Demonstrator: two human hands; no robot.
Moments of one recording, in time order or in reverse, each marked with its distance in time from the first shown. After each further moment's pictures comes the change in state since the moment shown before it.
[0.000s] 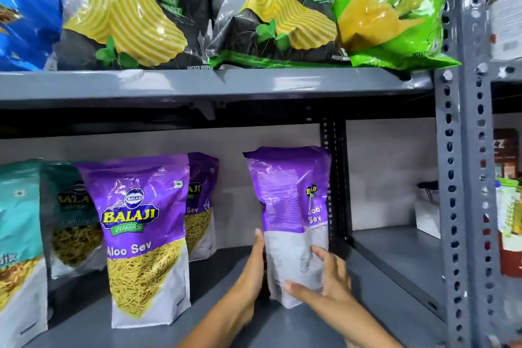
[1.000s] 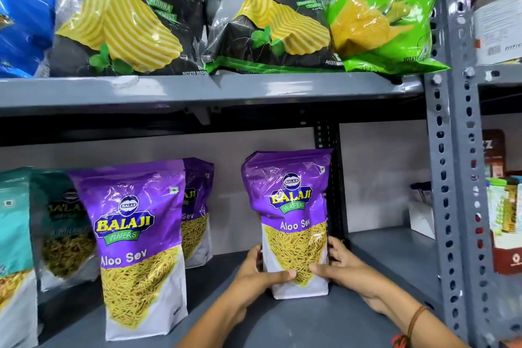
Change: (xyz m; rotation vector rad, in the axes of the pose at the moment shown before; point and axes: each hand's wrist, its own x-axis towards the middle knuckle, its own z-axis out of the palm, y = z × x) left_hand 0.030 -0.024 -0.019 0.115 -0.064 0.106; right_hand 0.060 0.027 -0.050 0.269 -0.257 0.108
